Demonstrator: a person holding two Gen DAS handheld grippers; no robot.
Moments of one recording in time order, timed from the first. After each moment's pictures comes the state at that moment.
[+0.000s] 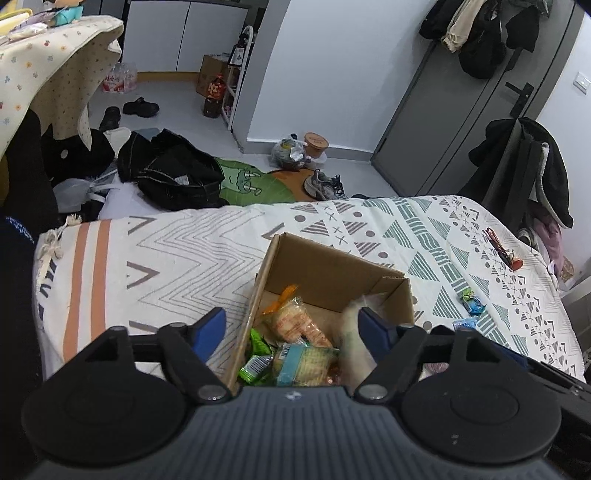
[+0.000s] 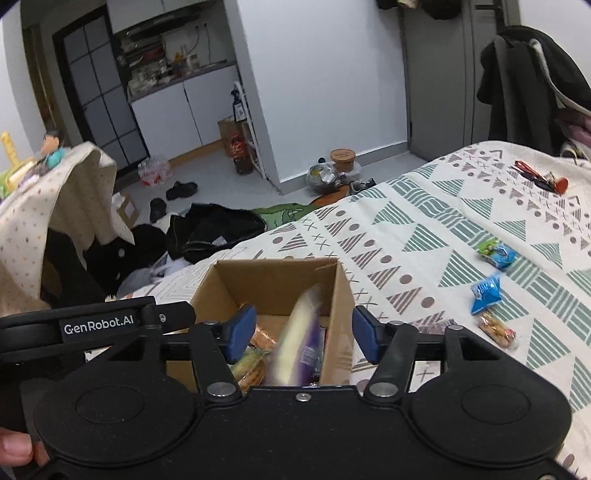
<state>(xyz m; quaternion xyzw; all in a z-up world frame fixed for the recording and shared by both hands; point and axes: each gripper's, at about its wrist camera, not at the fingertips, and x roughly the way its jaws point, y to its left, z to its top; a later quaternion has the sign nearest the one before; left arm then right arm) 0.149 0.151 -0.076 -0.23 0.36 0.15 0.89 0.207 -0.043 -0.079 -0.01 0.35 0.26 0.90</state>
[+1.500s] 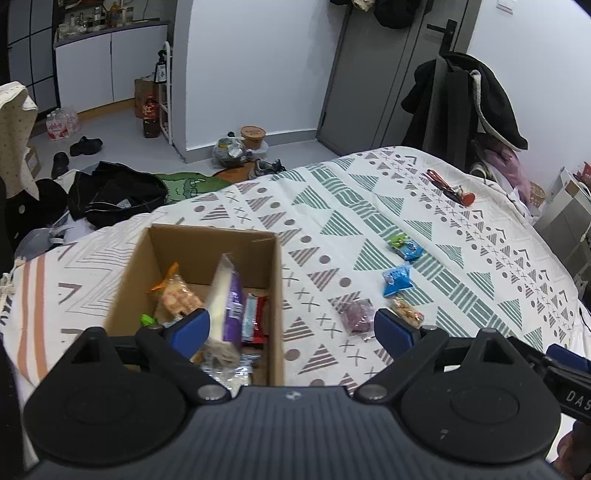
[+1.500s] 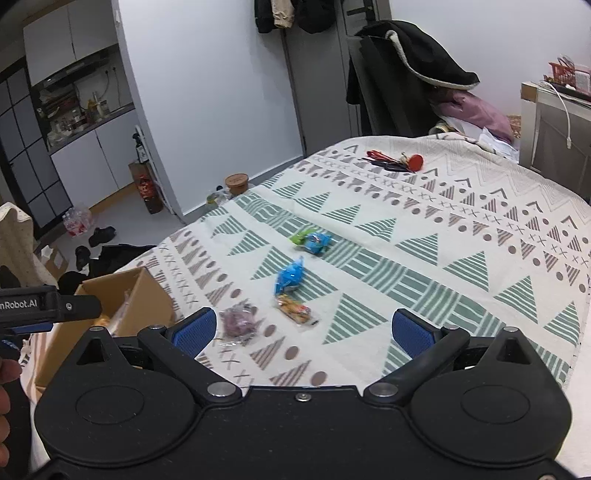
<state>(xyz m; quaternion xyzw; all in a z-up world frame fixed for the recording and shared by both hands) 0.176 0.019 -0.059 -0.13 0.38 0.09 0.91 0.212 -0.232 -0.092 0.04 0.33 0.13 0.94</state>
